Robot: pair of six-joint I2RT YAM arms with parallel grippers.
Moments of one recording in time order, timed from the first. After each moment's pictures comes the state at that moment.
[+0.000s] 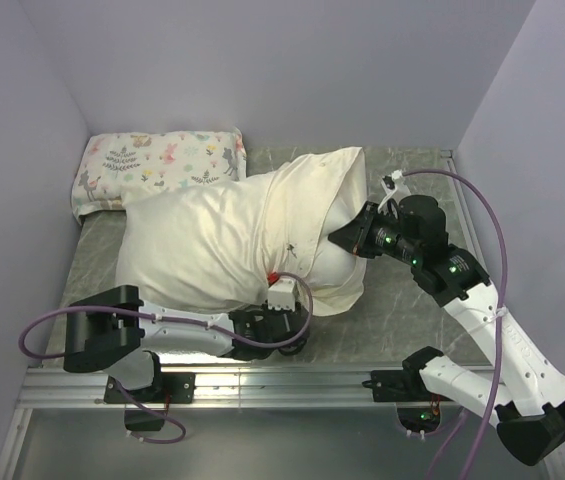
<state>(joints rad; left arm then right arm) -1.36 1.53 0.78 -0.13 -0.56 -1.05 0.48 0.92 1.03 -0.52 -0.24 0.69</state>
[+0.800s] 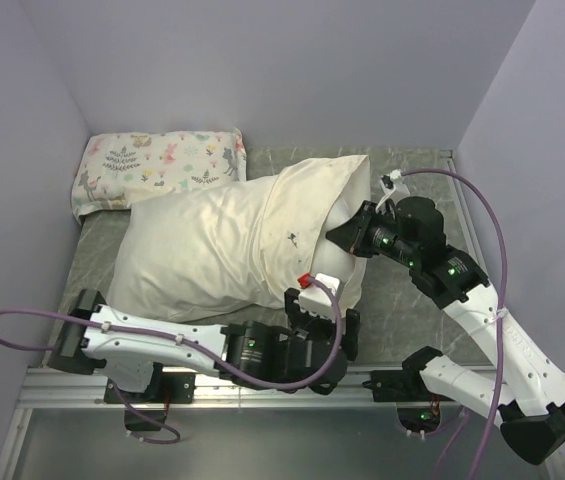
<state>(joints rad) -1.70 1.46 1.34 -0.48 -0.96 -0.90 0.52 0.92 1.03 -0.49 -0.19 0.69</state>
